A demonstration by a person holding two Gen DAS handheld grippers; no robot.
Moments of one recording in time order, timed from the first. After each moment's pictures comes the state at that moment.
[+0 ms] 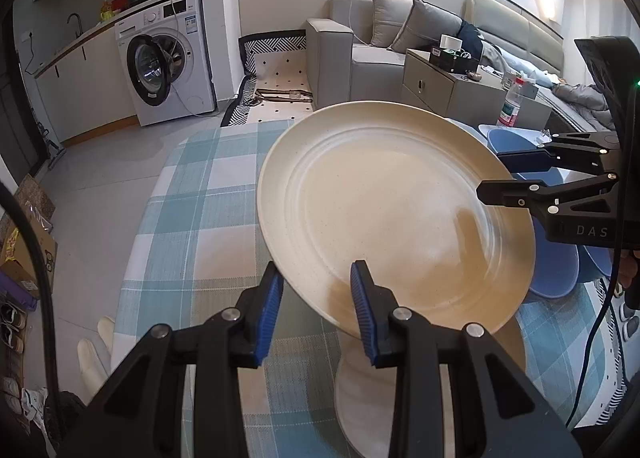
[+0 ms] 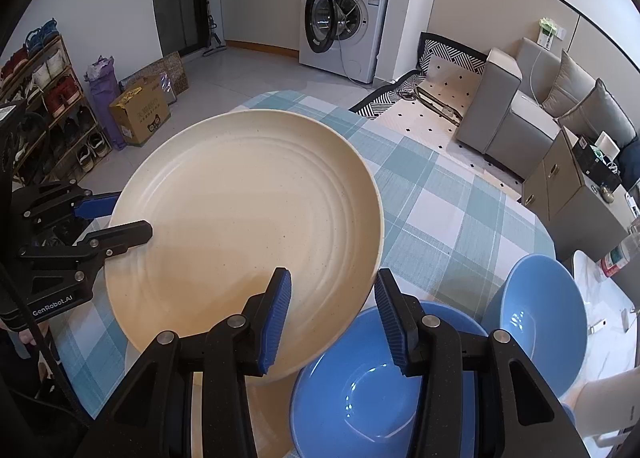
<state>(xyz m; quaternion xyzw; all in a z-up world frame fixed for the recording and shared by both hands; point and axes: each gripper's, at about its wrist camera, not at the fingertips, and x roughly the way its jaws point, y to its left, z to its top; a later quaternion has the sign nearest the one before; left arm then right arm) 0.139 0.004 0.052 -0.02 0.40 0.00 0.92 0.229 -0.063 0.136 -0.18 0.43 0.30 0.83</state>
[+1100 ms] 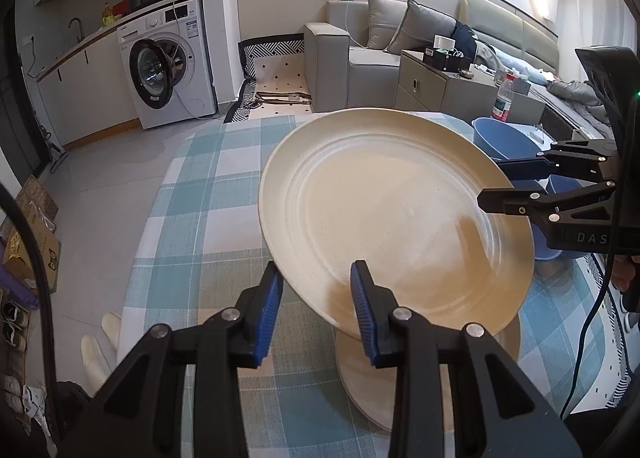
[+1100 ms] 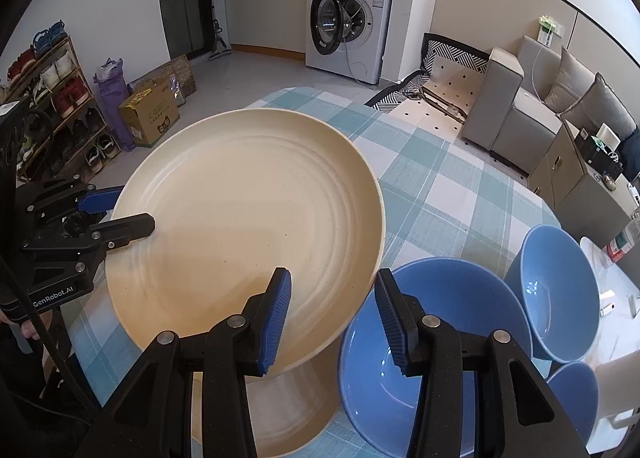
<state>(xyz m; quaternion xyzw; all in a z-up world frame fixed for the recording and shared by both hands) 0.098 0.002 0.053 -0.01 0.39 0.00 0.92 0.168 -0.066 0.137 -0.17 0.43 0.31 0.83</state>
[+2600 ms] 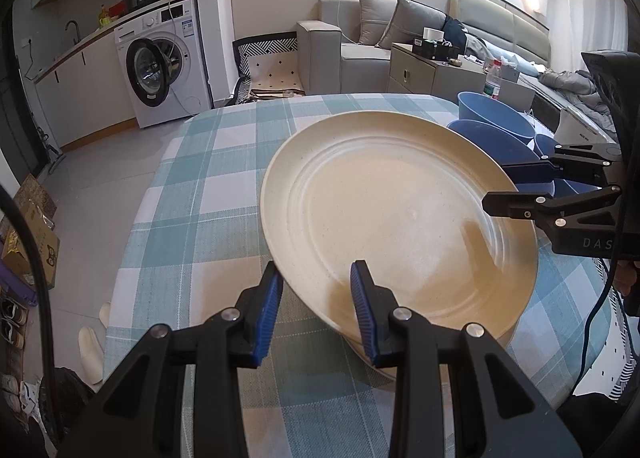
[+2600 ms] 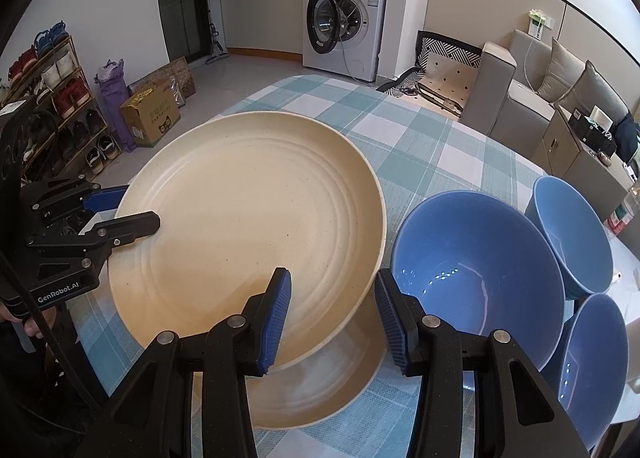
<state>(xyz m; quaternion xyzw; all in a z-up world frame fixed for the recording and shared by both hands) 0.051 -0.005 0.028 0.00 0.39 -0.01 0.92 0.113 -0.084 0.109 -0.16 0.43 0.30 0.84</state>
